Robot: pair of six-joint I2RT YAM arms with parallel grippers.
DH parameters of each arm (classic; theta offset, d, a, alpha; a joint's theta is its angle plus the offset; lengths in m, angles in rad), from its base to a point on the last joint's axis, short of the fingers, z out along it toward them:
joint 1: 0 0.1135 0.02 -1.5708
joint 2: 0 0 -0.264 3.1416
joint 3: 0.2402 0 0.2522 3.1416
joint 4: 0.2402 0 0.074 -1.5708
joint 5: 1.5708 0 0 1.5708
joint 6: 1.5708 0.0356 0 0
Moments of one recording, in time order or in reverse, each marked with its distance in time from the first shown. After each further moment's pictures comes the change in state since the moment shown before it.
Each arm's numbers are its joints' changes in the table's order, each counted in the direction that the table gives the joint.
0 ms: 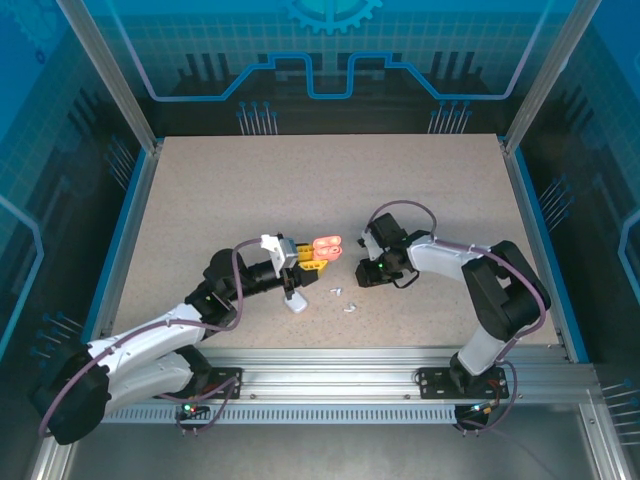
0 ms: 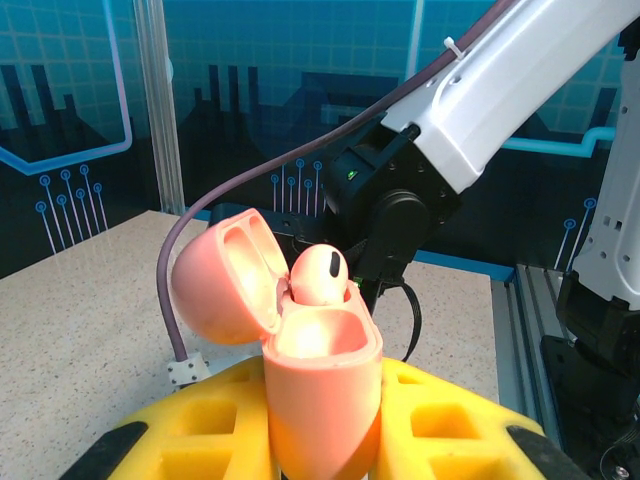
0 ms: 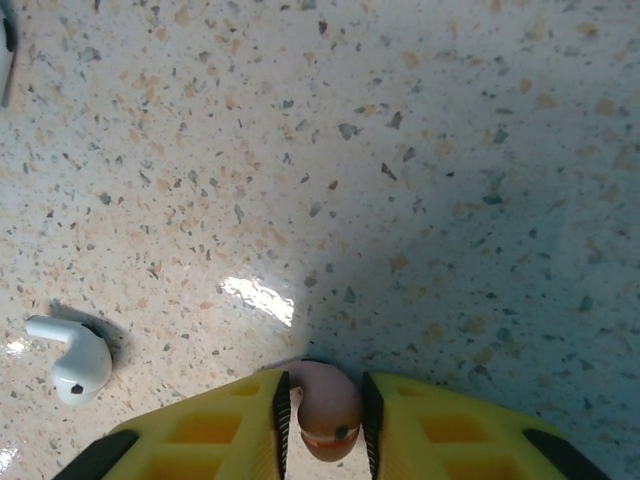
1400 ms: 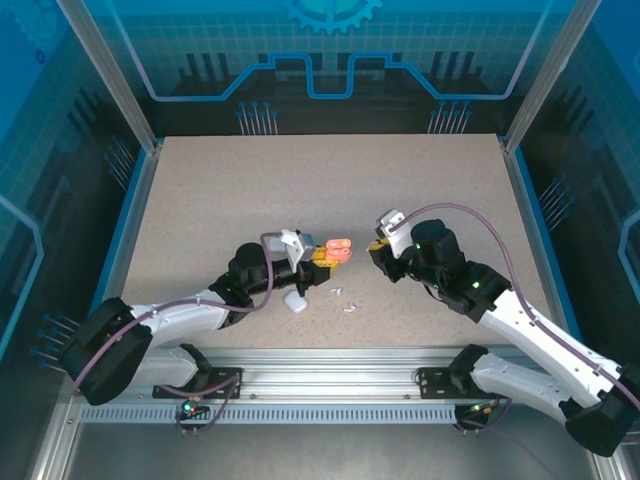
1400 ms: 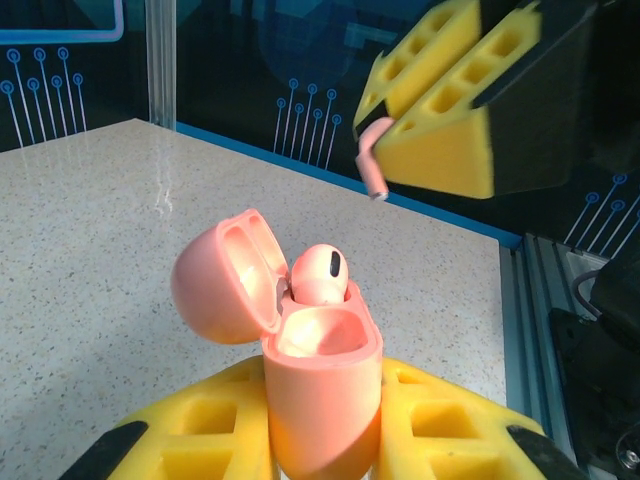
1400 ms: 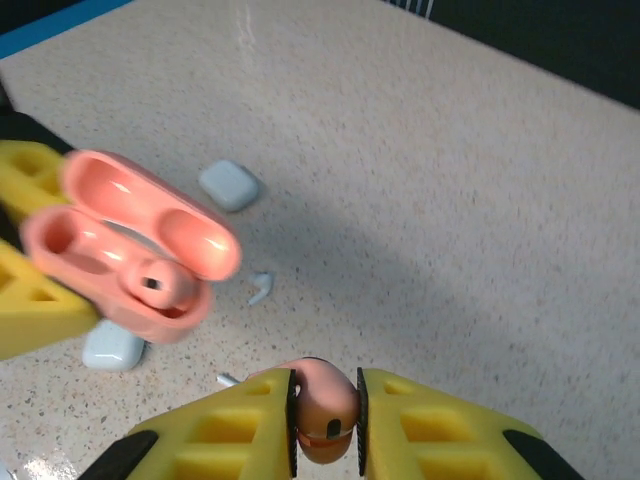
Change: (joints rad) left arm -0.001 0.277 0.023 -0.127 -0.007 -0.090; right arm 0.190 -0.773 -0.033 0.014 0.287 -0.310
